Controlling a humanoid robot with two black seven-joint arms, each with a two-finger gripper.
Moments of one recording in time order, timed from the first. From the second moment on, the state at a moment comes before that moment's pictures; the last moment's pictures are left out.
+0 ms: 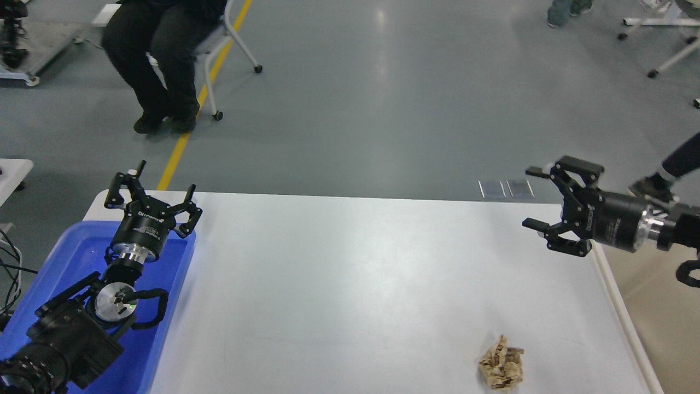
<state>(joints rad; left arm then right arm) -0.58 0.33 -0.77 -0.45 -0.16 -0.64 -0.52 0.74 -0.87 0.48 1.17 -0.39 0.49 0.06</state>
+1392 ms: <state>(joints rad) -0.58 0.33 -0.77 -0.45 -0.16 -0.64 -0.52 0.27 -0.93 0.50 1.60 -1.59 -0.04 0.17</state>
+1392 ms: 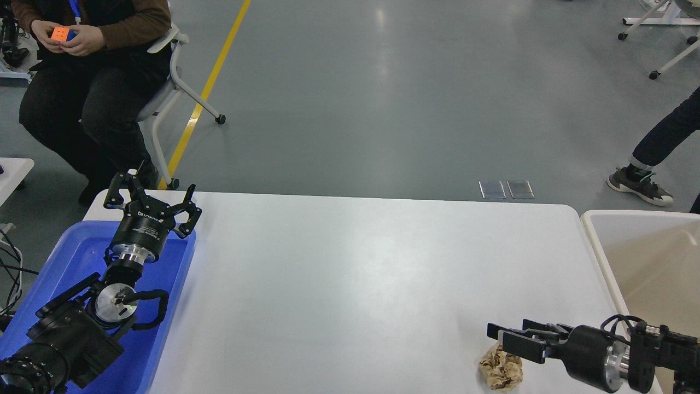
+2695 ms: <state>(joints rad) -0.58 0.33 -0.77 -0.45 -0.16 -0.64 -0.52 0.17 -0.73 0.43 1.31 -1.67 -0.24 0.24</state>
